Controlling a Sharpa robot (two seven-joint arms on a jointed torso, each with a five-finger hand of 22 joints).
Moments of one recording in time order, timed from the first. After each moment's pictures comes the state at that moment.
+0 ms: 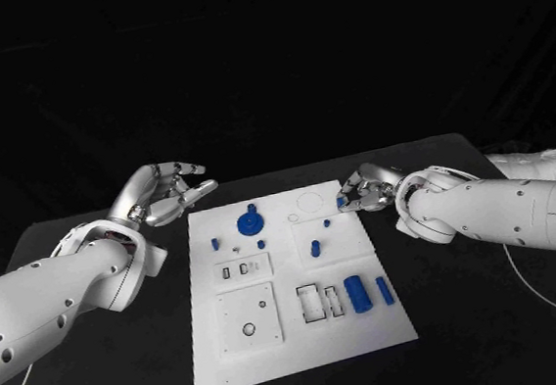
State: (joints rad) left arm 1.30 -0.75 -0.19 1.33 -0.75 -0.57 0.38; left_hand 1.17 -0.01 -0.10 0.29 0.06 0.77 0.16 0.22 0.07 1.11 0.08 0.86 0.61 1.19 0.04 1.23 1.13 0.13 0.94 0.15 1.08 1.06; right arm 1.18 -0.73 -0.19 1.12 -1.05 -0.41 0.00; right_hand 1.36 -0.01 0.16 0.07 0.06 0.99 0.05 0.10 0.08 1.47 0.00 1.57 1.31 1.46 -0.04 1.57 1.31 0.01 1.47 0.07 1.57 1.31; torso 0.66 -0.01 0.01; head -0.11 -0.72
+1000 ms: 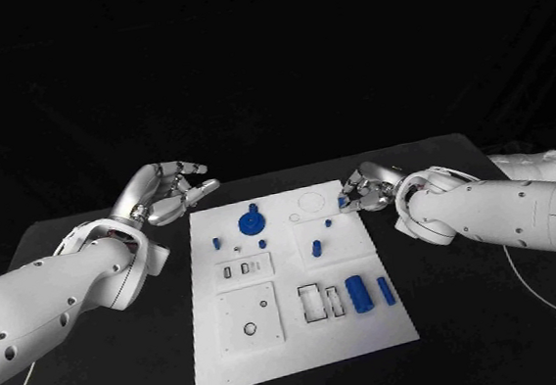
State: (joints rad) left arm 1.30 -0.75 -0.19 1.32 -0.75 -0.57 0.38; left_hand 1.17 -0.01 -0.10 0.29 0.06 0.77 0.16 0.22 0.07 1.11 0.08 0.86 0.61 1.19 0.04 1.24 1.13 0.13 0.94 0.15 1.08 1.06; right arm 1.18 -0.73 -0.19 1.14 -1.05 -0.44 0.00; right_hand 1.39 0.00 0.15 0.07 0.07 1.10 0.07 0.13 0.10 1.47 0.00 1.57 1.31 1.47 -0.05 1.57 1.31 0.01 1.47 0.07 1.57 1.31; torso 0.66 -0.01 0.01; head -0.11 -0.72
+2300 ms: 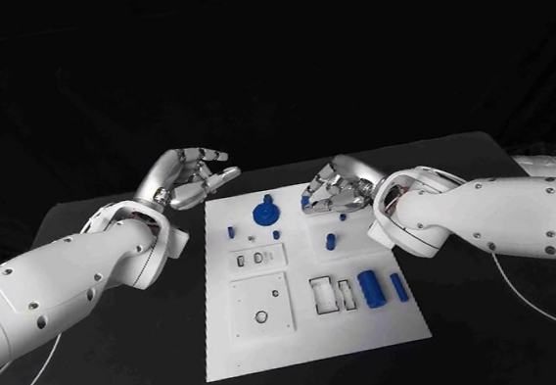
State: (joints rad) left arm 1.30 -0.73 -0.19 1.31 -0.75 -0.57 0.38; left_hand 1.17 -0.01 -0.10 0.29 0.06 0.77 0.16 0.22 0.07 1.11 0.08 0.86 0.61 1.19 0.04 1.24 1.13 0.13 0.94 0.15 1.08 1.06; right arm 1.25 -0.73 -0.19 1.49 -0.95 -0.53 -0.08; right_hand 1.41 0.01 0.15 0.05 0.09 1.11 0.09 0.12 0.10 1.47 0.01 1.57 1.31 1.47 -0.05 1.57 1.31 0.01 1.47 0.07 1.57 1.31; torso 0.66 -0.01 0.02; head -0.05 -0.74
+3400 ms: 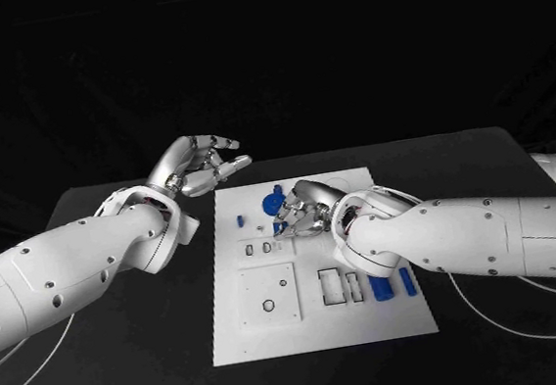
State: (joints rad) left arm 1.30 -0.73 -0.19 1.31 -0.75 -0.57 0.38; left_hand 1.18 -0.01 -0.11 0.29 0.06 0.77 0.16 0.21 0.07 1.11 0.08 0.86 0.61 1.19 0.04 1.24 1.13 0.13 0.94 0.15 1.07 1.06; right arm 1.20 -0.53 -0.19 1.43 -1.06 -0.49 -0.28; right_hand 1.41 0.00 0.14 0.05 0.10 1.12 0.09 0.11 0.10 1.47 0.02 1.57 1.31 1.47 -0.04 1.57 1.31 0.01 1.47 0.07 1.57 1.31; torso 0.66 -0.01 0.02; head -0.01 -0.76
